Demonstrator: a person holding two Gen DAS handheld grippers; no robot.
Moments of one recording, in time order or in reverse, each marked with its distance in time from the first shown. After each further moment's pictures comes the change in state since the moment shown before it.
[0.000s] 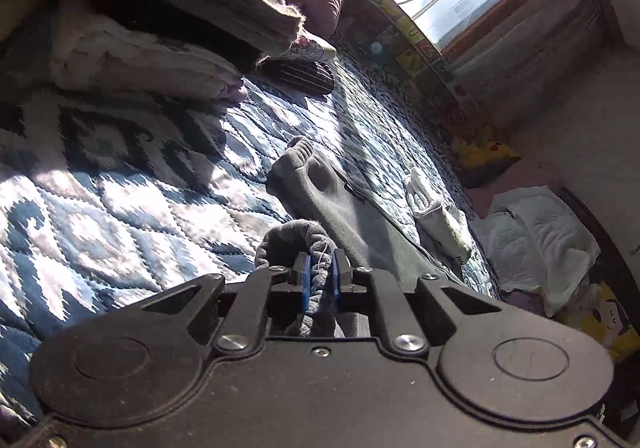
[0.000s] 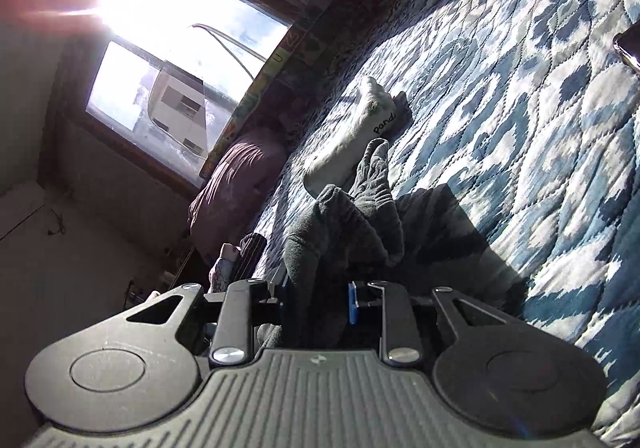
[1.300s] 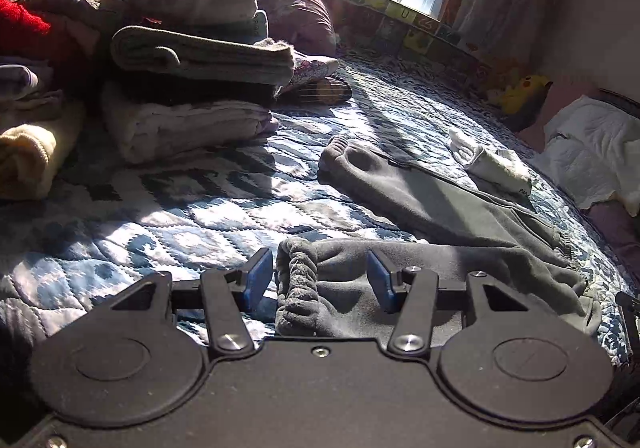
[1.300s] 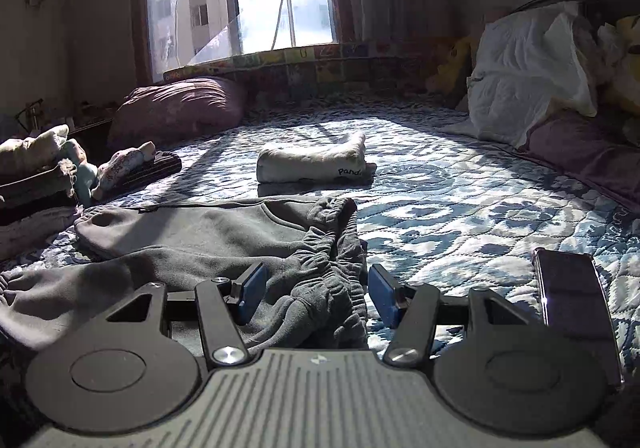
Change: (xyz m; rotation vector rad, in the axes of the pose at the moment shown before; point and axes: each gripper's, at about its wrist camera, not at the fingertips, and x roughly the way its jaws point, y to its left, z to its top) left arm -0.030 -0.037 -0.062 0.415 0.075 0.252; right arm -0.042 0.079 -0.070 -0.852 -0.058 -0.303
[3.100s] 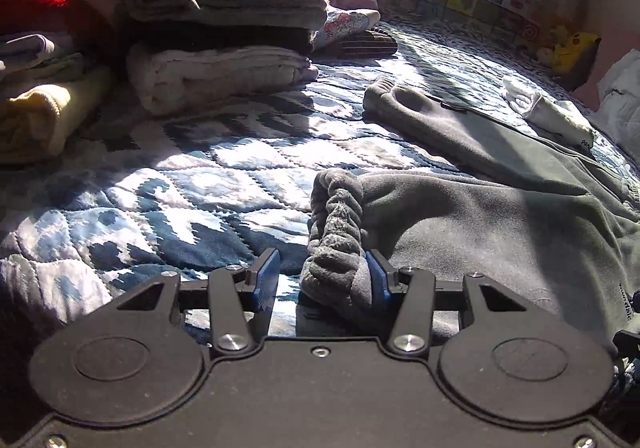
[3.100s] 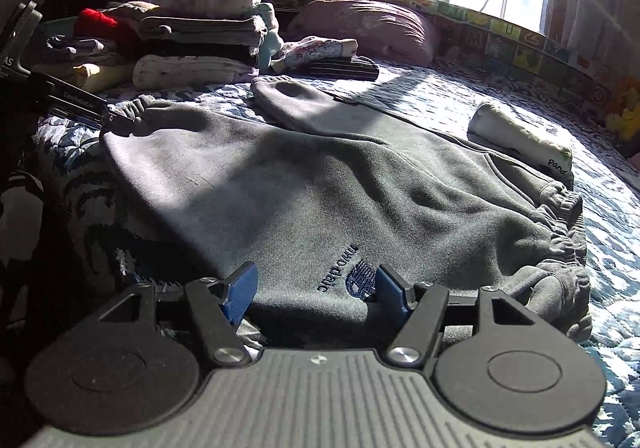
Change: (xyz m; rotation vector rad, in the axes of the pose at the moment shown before) left arm 0.020 -0.007 -0.033 0.081 -0.026 0.242; right arm 0.033 0.093 -0.037 -0.366 0.215 0.358
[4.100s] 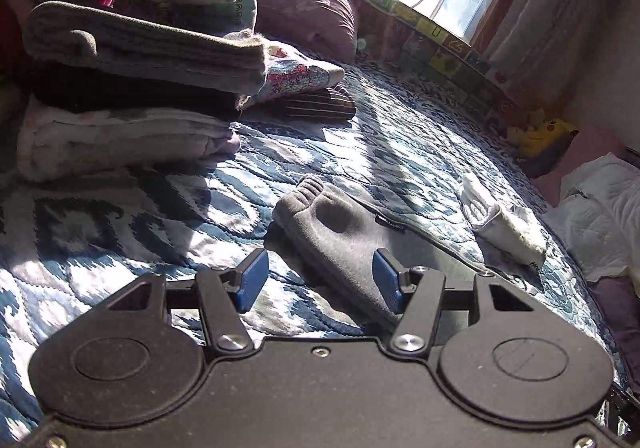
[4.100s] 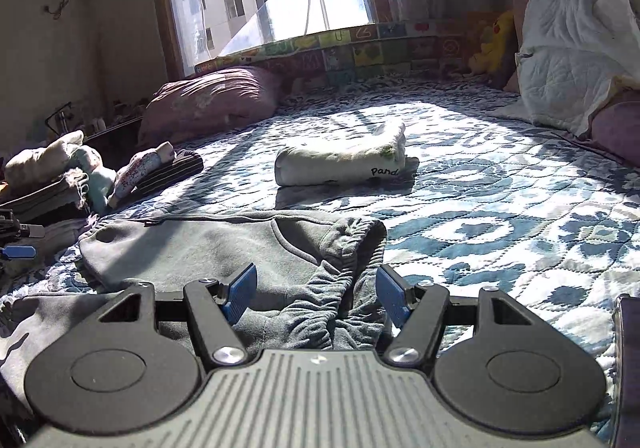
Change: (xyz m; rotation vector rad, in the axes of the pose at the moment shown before) left arm 0.100 -0.023 0.112 -0.290 0.058 -0.166; right arm 0.000 -0.189 0.012 0.500 -0.170 -0.230
